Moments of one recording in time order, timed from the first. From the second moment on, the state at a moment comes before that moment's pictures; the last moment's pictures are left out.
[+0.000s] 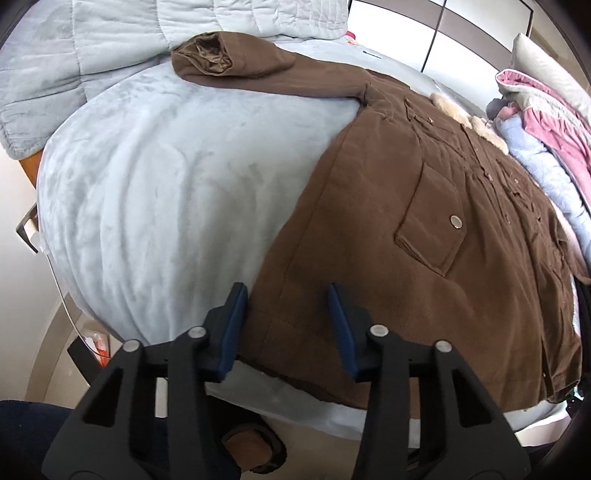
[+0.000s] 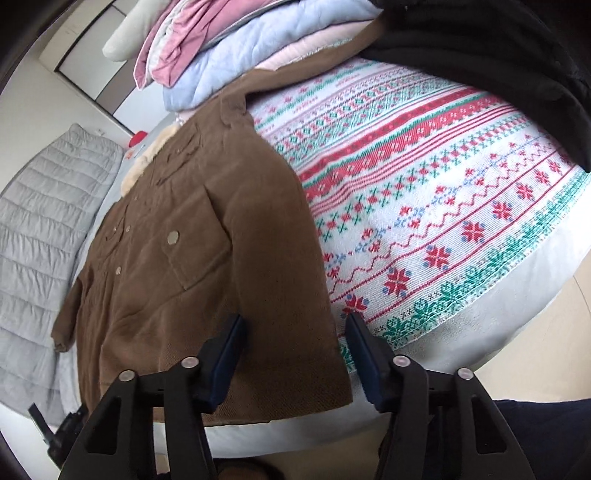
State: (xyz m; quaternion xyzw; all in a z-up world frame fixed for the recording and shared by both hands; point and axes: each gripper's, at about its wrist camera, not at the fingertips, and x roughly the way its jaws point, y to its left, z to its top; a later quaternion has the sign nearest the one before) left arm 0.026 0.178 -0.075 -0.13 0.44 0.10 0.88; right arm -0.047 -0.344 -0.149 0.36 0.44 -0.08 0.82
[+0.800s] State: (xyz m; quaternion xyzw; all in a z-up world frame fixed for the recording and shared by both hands) left arm -0.001 0.186 -0.052 -0.12 0.42 0.13 0.89; right arm -0.063 -0.366 -0.112 0.31 0.42 -0.07 0.85
